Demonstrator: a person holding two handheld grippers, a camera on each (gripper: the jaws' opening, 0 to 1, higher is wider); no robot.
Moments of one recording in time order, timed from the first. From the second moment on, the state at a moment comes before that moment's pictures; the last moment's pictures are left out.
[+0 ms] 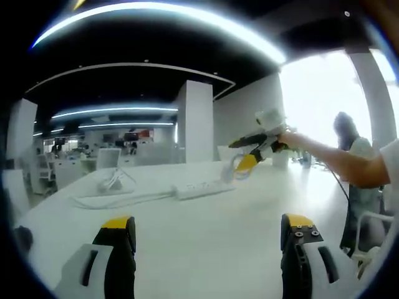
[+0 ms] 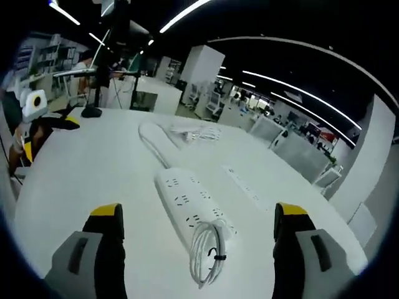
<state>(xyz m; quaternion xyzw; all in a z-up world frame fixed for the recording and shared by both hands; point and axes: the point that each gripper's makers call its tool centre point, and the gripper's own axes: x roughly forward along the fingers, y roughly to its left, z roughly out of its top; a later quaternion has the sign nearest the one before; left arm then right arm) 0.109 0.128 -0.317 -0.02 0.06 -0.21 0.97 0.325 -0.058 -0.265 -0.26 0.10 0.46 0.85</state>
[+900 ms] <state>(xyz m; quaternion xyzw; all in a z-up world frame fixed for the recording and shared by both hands) 0.112 0.129 -0.316 -0.02 0.06 -0.22 0.97 0.261 -0.081 -0.227 -0.05 0.03 0.48 0.87</state>
